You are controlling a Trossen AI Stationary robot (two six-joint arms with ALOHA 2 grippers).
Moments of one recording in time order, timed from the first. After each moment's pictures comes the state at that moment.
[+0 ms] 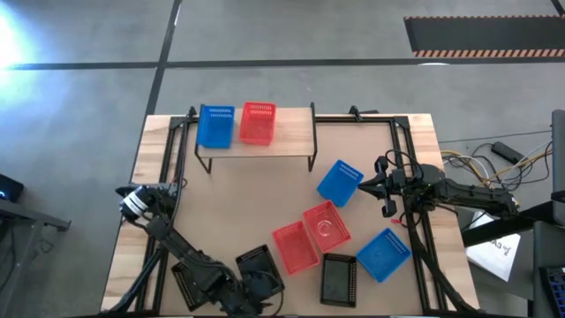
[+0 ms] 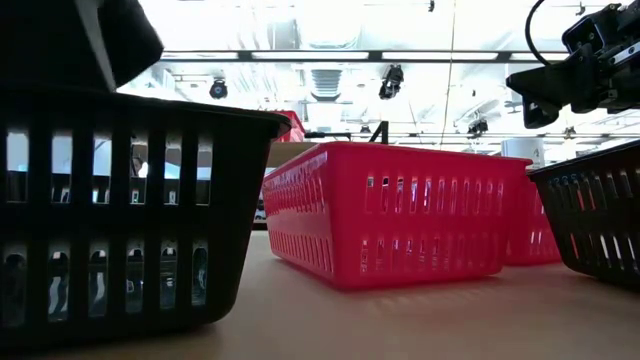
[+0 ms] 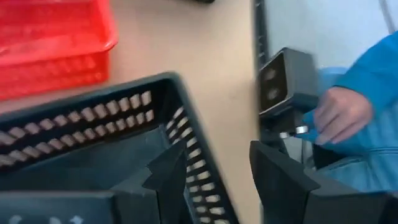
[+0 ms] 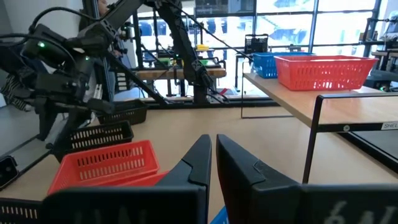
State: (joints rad) left arm -0.78 1.95 1.33 -0.25 -0.36 -0.80; right arm -0.15 0.03 0.01 0.04 -0.21 0.03
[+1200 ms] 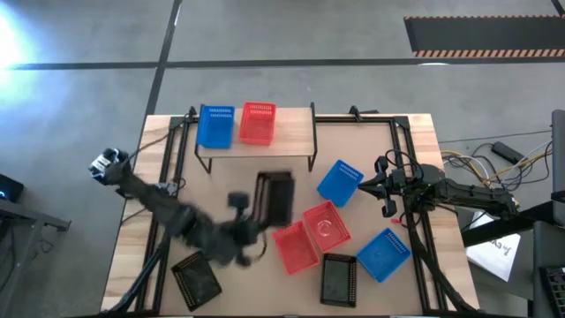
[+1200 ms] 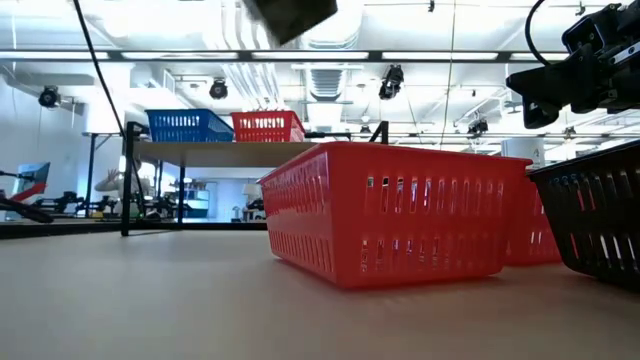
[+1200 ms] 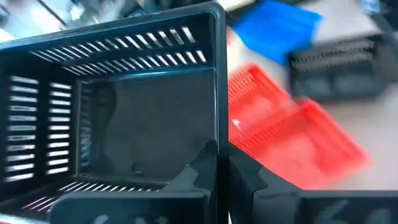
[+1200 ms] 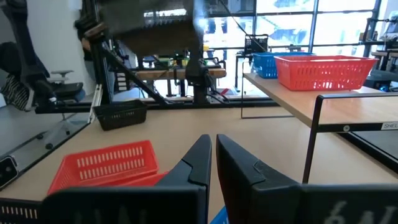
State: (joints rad) left arm -0.56 1.48 1.37 -0.60 -0.72 -0.09; right arm -0.15 0.03 0.01 0.04 -0.21 0.03
